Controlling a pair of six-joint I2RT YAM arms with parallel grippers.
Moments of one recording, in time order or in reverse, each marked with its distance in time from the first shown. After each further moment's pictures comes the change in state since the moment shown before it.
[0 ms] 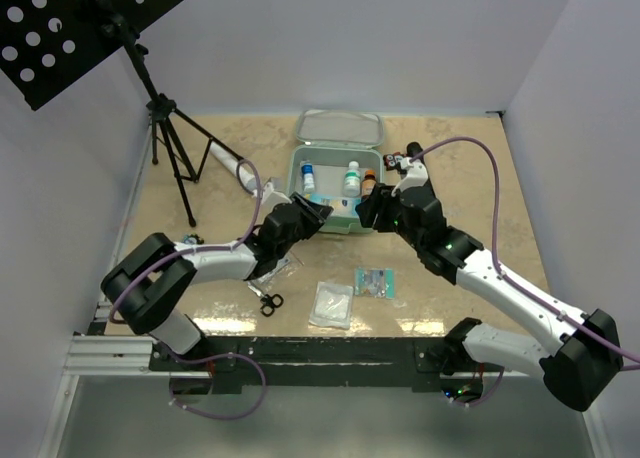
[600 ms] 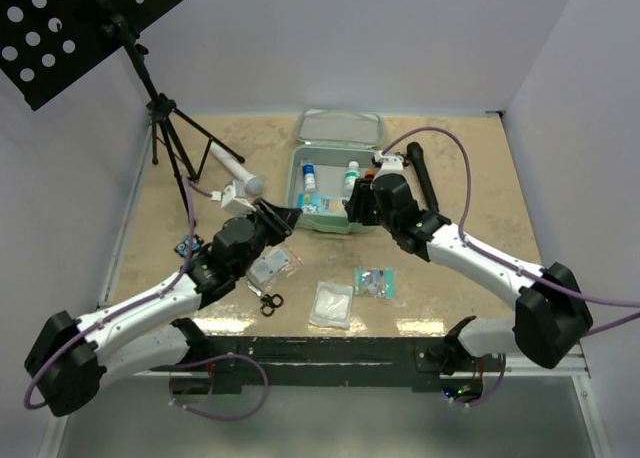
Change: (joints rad) left arm 0.000 -0.570 -0.136 -0.300 -0.042 0.213; right arm 0.000 0.248 0.083 0.023 0.001 -0.023
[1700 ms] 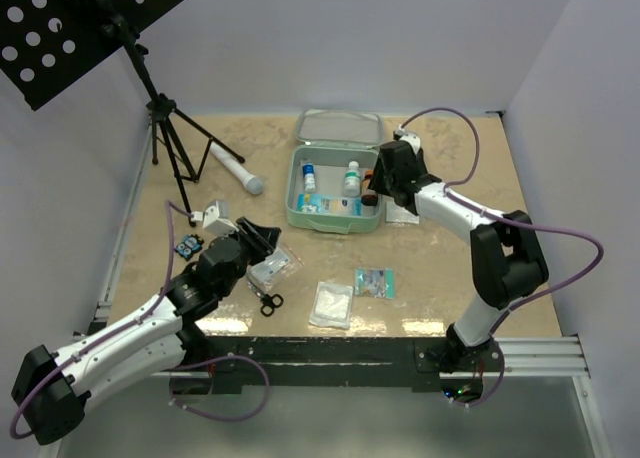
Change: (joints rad) left arm 0.001 -0.292 -0.147 -0.241 -0.099 0.051; right arm -0.239 0.388 0.268 -0.037 0.074 0.038
